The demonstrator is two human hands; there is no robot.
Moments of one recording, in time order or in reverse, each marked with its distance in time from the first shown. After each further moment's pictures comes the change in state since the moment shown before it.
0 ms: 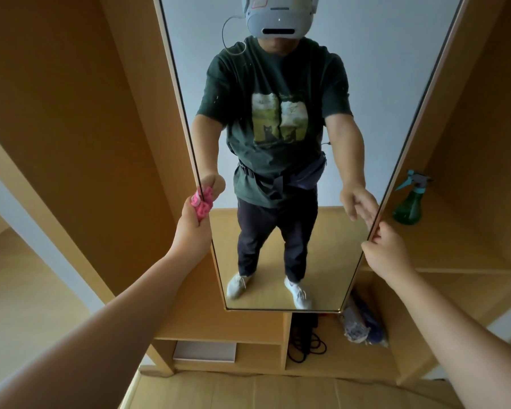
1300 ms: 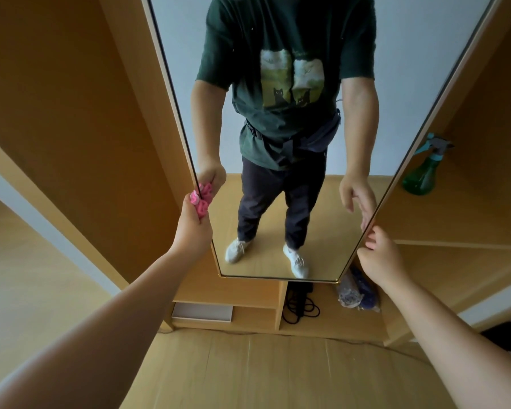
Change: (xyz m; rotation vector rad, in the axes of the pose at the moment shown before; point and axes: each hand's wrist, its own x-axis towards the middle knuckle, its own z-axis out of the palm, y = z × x) left_hand -0.026 -0.062 0.038 0.101 -0.047 -0.141; right_hand -0.021 0.057 0.034 -0.049 -0.147 0.151
